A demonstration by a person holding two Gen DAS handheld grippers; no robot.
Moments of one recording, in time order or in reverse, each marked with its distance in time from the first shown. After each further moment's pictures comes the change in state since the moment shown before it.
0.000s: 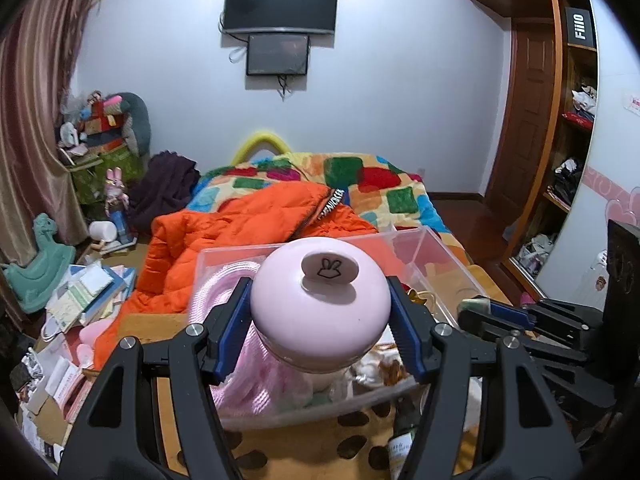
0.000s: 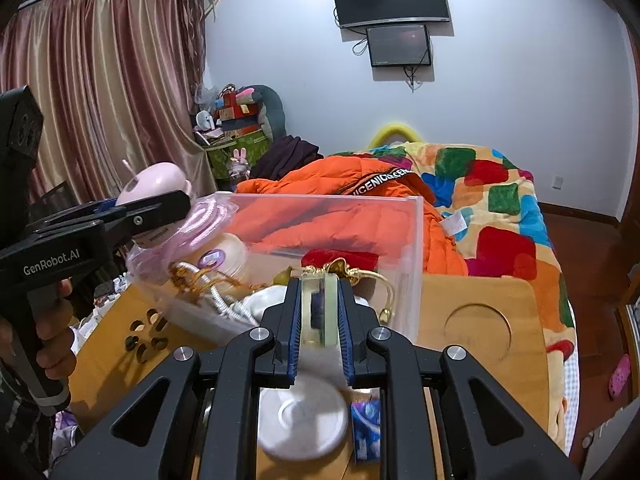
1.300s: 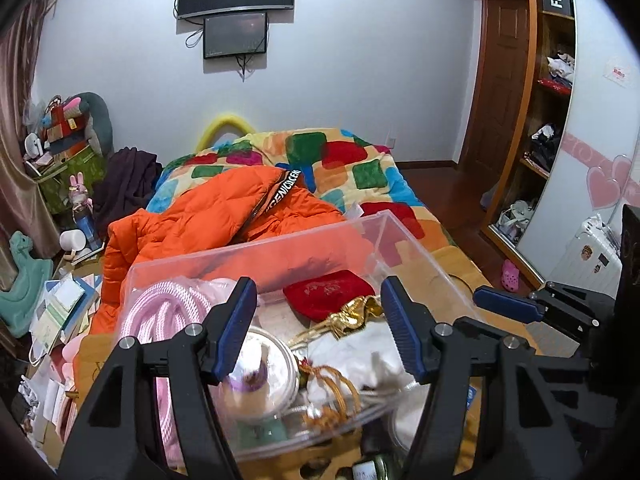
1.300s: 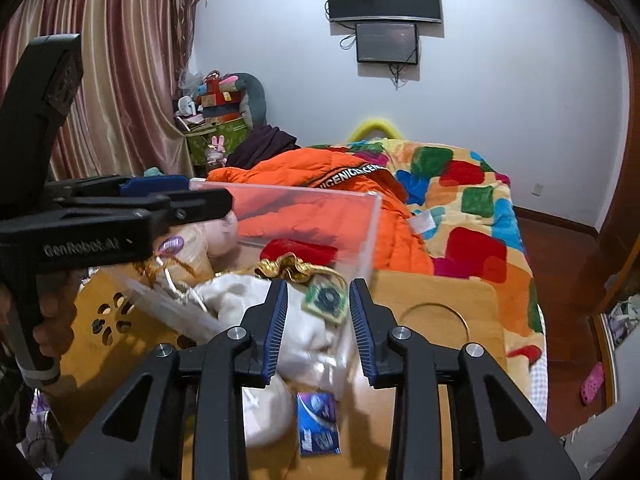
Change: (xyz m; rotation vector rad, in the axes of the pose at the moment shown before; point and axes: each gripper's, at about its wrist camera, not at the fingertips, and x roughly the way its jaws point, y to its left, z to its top) left arm 0.029 -0.040 0.010 0.092 0.091 -0.084; right arm -0.011 -0.017 -0.002 -0.044 0.034 -0.099
